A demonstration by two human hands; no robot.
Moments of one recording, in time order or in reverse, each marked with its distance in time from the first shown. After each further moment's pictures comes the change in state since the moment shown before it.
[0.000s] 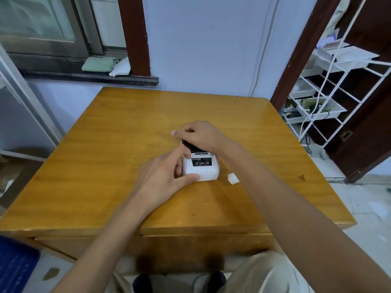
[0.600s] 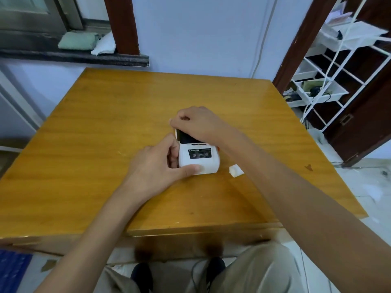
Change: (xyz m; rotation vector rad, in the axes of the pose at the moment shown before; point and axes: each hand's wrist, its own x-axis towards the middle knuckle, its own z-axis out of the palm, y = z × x) left_hand 0.011 -0.002 0.000 -0.127 -0.040 -0.178; right_hand 0.005 0.002 0.003 -0.058 0.005 0.026
